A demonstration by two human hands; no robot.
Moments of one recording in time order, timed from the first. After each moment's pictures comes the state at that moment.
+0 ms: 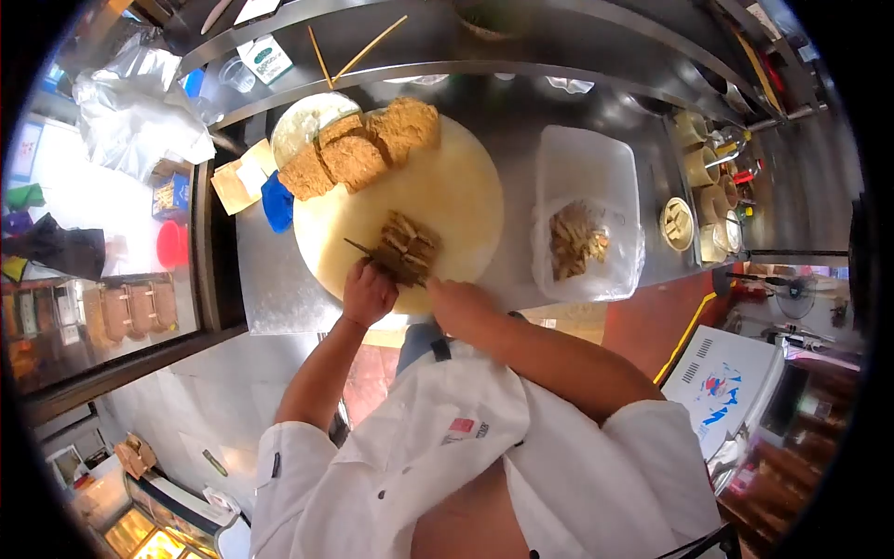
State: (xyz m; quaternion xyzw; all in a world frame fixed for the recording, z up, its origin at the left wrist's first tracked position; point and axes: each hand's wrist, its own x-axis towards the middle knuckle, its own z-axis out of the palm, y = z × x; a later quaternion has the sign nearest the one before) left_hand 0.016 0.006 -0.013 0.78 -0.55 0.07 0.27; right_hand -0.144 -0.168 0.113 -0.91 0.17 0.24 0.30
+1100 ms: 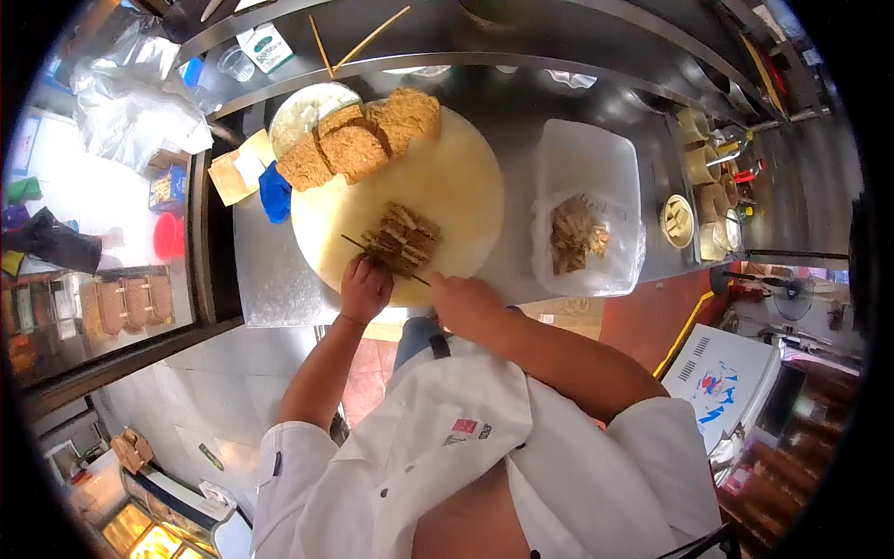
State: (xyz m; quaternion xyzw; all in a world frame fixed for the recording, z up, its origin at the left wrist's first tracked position) left_hand 0.013 0.014 -0.027 0.77 -0.55 0.11 0.30; right_hand -0.149 -0.169 0.121 -0.92 0.15 0.20 0.29
